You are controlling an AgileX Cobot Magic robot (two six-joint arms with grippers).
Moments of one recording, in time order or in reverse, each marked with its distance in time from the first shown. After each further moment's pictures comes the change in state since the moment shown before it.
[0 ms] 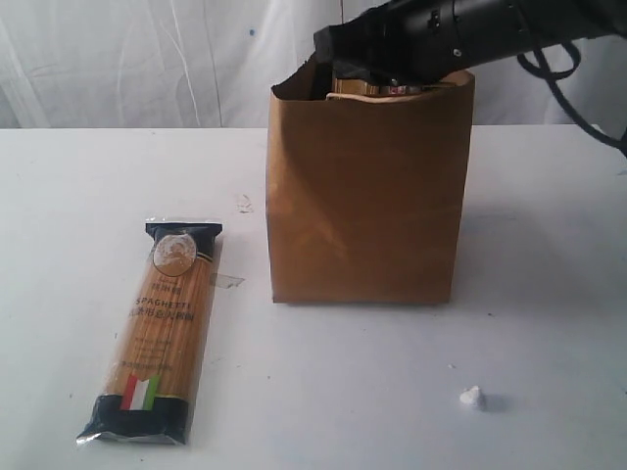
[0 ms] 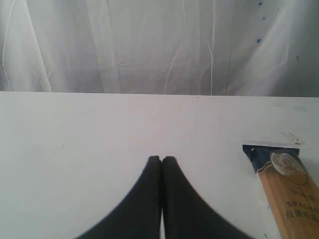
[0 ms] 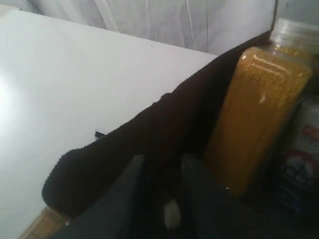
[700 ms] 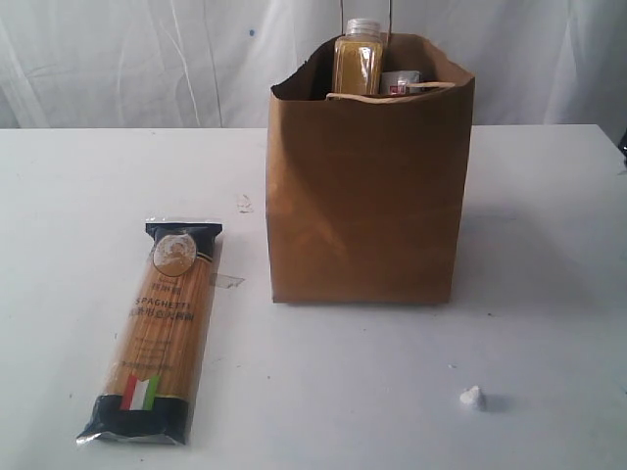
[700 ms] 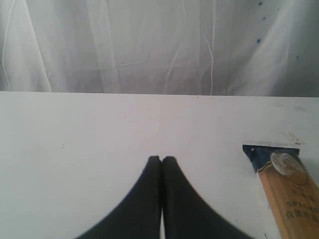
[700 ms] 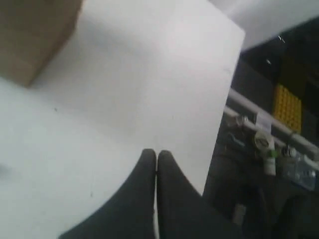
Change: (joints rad) left arm 0.000 0.000 0.000 0.000 0.000 0.000; right arm 0.000 -0.477 0.205 -1.018 0.604 0.436
